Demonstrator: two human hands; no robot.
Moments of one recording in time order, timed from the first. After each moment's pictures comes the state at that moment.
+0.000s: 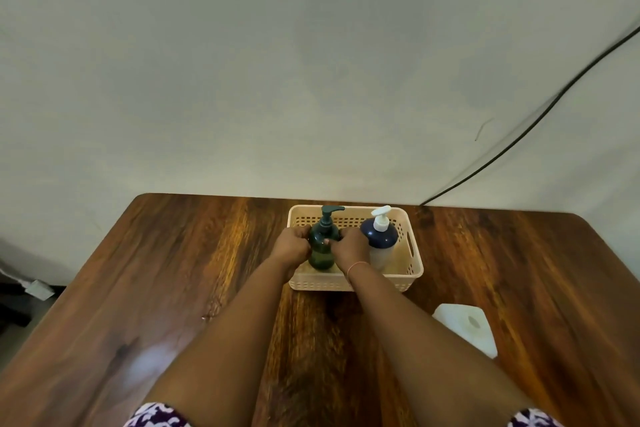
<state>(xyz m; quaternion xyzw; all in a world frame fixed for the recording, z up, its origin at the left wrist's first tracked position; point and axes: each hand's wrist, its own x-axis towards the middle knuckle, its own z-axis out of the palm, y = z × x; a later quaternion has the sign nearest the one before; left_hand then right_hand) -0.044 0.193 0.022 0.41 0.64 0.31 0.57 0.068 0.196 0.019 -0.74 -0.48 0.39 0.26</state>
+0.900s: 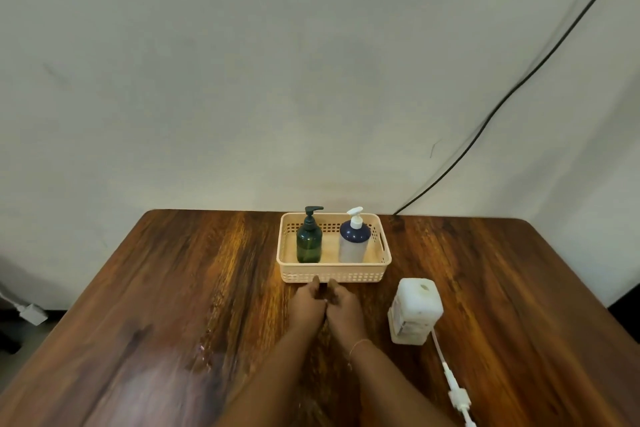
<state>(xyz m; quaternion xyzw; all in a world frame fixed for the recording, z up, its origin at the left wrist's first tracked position) 0.005 0.054 0.003 0.48 0.67 0.31 0.48 0.077 0.028 0.024 -0.68 -0.47 0.44 0.35</state>
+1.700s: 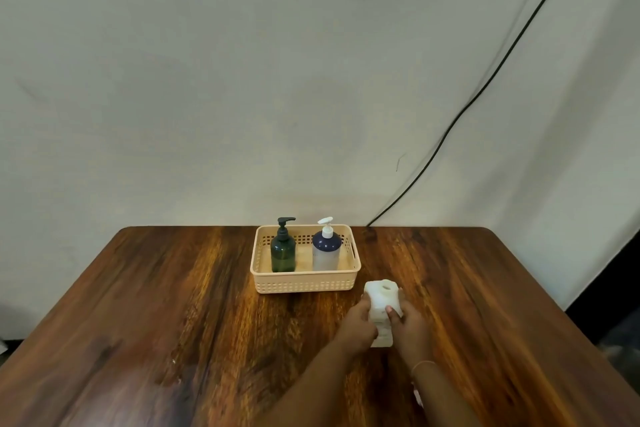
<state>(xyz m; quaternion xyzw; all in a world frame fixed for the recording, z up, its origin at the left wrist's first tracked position) 0.120 0.015 0.006 0.56 0.50 0.24 0.62 0.222 -0.015 0.017 -0.78 -0.47 0.23 0.34</state>
